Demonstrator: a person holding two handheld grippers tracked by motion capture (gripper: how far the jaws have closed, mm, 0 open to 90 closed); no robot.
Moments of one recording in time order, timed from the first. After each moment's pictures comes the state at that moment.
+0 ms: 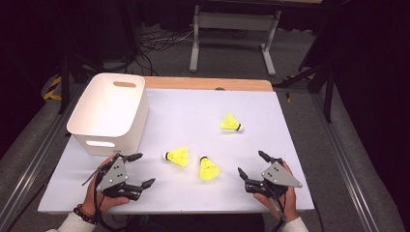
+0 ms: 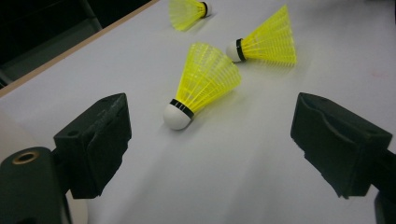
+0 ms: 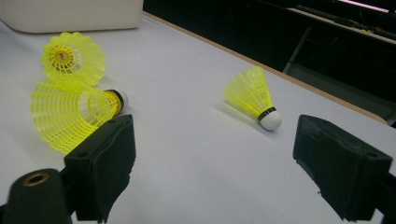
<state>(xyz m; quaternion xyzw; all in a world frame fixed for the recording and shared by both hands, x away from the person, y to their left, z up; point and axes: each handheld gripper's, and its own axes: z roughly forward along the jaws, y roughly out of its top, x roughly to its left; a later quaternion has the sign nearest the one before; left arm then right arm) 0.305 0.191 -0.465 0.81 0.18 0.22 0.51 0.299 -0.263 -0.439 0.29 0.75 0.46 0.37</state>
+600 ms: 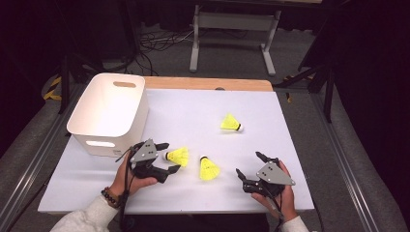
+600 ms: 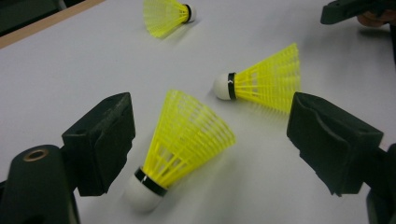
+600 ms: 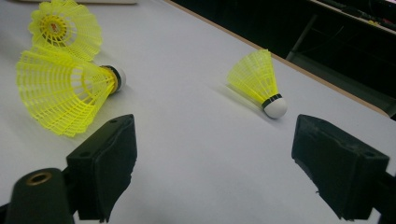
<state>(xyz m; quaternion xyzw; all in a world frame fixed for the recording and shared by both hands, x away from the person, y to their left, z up) 0.363 0.119 -0.447 0.82 0.21 0.14 0.51 0.304 -0.258 -0.446 0.29 0.78 0.42 0.37</state>
